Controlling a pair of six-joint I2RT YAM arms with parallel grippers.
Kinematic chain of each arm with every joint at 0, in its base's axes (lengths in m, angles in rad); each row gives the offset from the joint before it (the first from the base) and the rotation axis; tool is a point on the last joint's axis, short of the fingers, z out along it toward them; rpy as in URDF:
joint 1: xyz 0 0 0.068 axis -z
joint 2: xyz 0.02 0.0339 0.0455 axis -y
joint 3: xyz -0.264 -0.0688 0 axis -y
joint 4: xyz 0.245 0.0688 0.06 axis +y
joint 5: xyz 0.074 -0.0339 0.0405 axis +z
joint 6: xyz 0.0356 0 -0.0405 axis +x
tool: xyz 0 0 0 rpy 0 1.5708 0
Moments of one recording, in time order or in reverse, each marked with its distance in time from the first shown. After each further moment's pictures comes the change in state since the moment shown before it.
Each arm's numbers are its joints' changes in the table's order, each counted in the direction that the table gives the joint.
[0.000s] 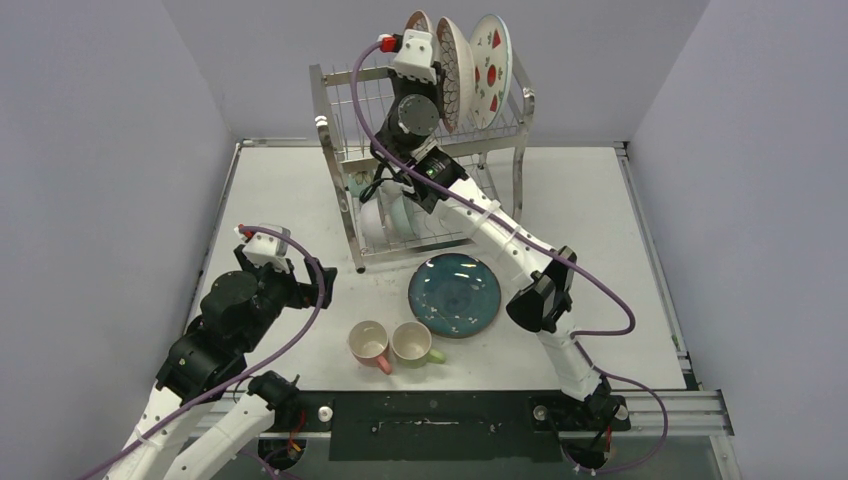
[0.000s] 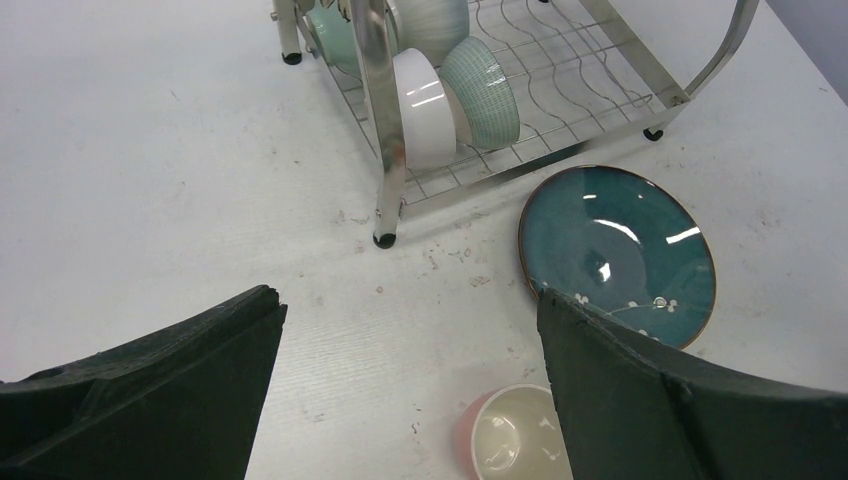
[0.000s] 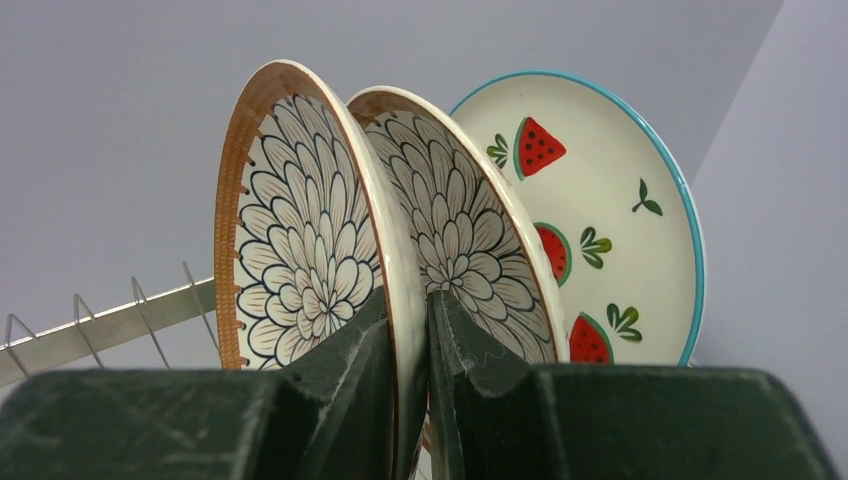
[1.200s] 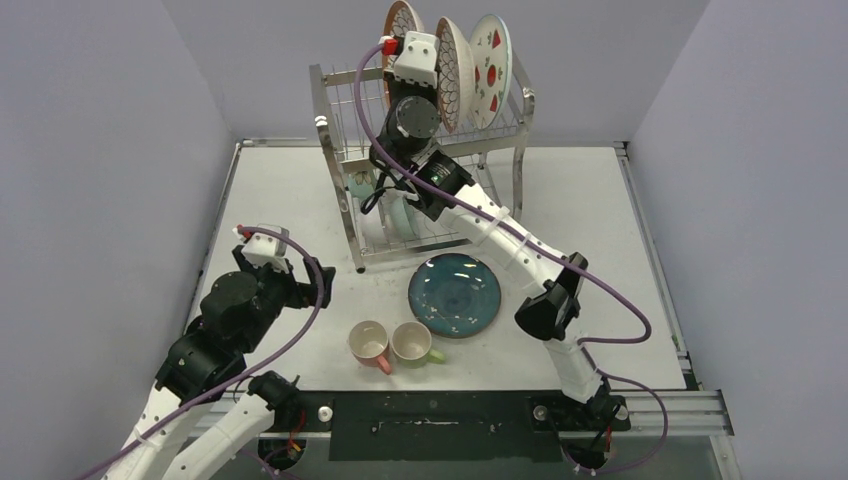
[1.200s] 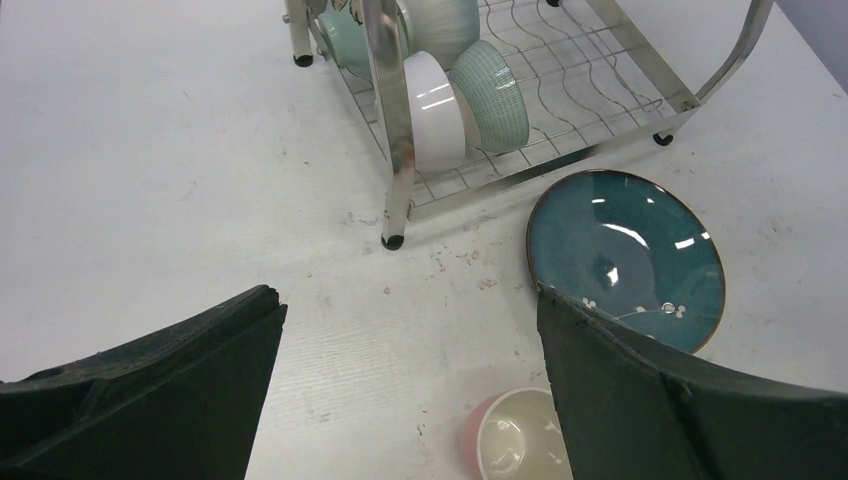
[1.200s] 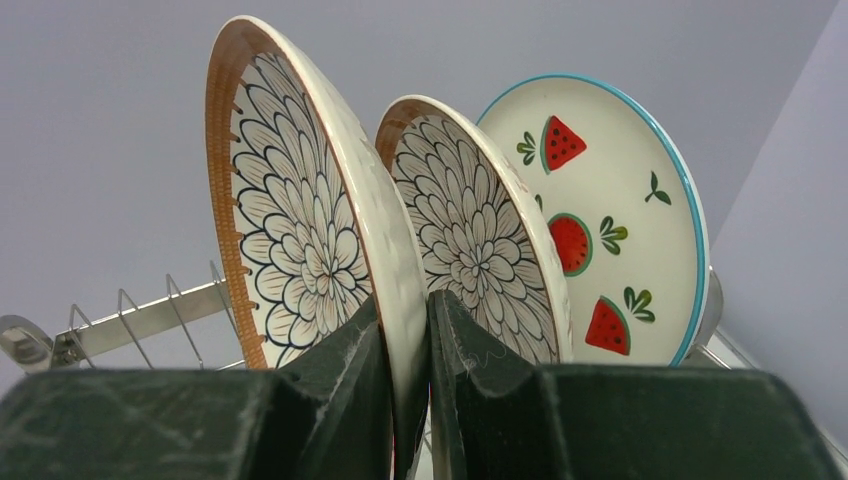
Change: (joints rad) left arm 0.021 0.005 0.003 0.003 0.042 0.000; right arm -0.051 0.090 -0.055 0.109 0.030 0.156
